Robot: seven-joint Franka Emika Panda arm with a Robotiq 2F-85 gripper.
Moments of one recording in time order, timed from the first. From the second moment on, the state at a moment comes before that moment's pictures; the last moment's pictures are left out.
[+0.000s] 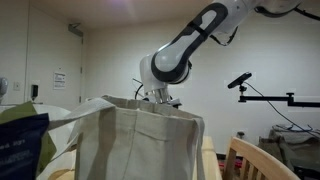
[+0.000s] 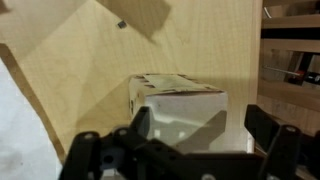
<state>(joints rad) 0.03 0.60 0.15 -1.82 -0.10 2.15 -1.48</state>
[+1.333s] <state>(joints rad) 0.08 0.57 0.13 -1.82 -0.23 2.18 -1.35</state>
